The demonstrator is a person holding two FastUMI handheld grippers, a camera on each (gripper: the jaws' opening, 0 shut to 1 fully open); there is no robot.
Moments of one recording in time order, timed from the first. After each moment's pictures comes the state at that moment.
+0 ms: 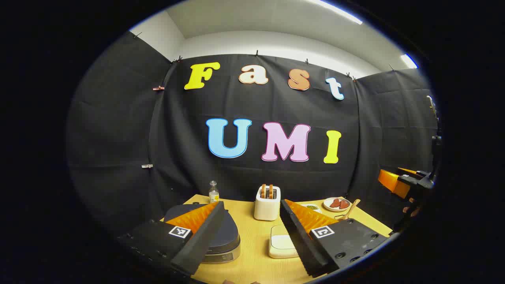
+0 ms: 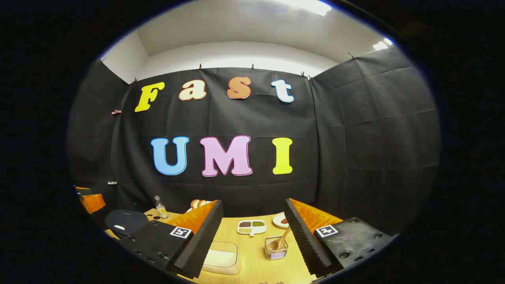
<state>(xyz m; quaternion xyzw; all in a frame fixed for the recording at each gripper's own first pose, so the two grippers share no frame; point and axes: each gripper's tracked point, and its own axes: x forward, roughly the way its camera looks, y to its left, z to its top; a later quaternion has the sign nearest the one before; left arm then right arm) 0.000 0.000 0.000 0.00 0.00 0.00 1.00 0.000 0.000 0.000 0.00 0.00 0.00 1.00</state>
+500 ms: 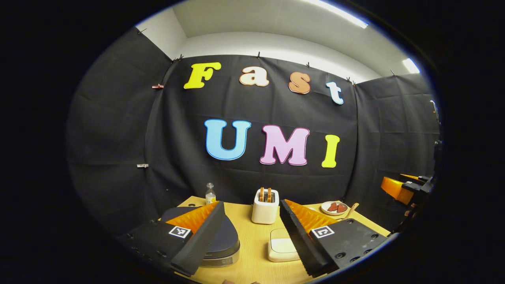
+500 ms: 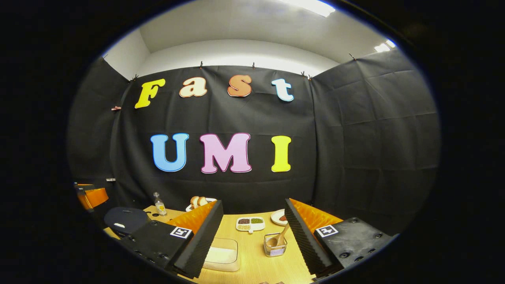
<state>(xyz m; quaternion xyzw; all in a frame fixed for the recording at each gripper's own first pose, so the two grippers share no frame) 0.019 0.010 -0.001 -0.01 -0.01 -0.02 1.00 -0.012 0.005 -0.005 -0.01 0.01 -0.01 1.00</state>
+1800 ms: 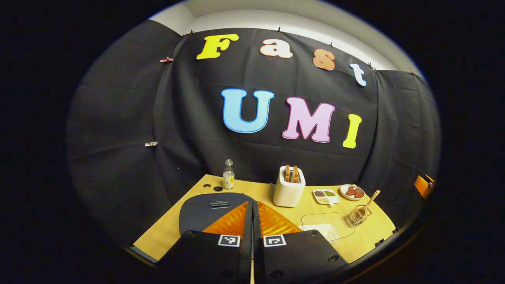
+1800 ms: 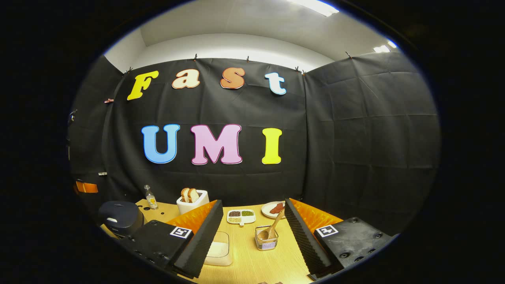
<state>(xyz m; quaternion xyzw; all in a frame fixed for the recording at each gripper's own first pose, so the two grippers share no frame) 0.075 0.121 -0.051 -0.03 0.13 0.02 0.99 -0.022 -0.007 -0.028 -0.02 0.04 -0.05 1.00</state>
